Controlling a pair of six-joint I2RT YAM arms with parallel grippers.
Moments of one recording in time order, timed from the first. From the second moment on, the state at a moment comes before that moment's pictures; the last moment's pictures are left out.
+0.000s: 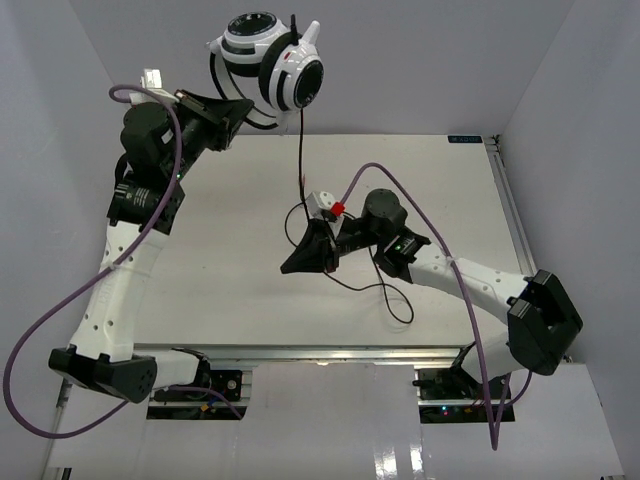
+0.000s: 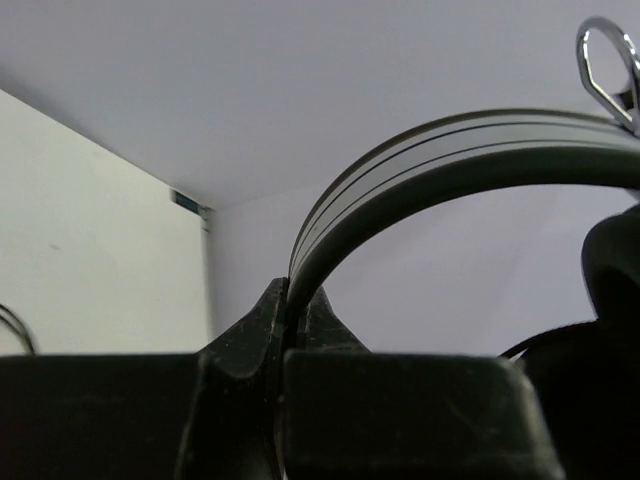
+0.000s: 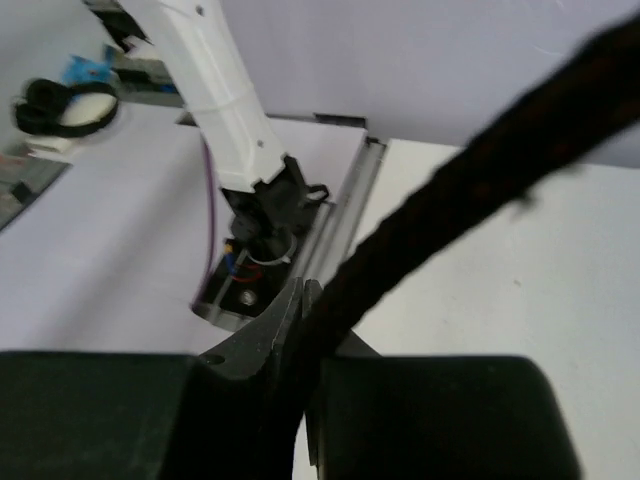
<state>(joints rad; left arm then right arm) -0.26 1.26 1.62 -0.31 0.17 -1.20 0.86 1.45 1.00 0.62 -1.10 0.21</state>
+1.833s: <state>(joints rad) -0.55 1.38 1.37 -0.47 0.61 -0.41 0.34 1.44 1.27 -0.05 -0.77 -0.25</state>
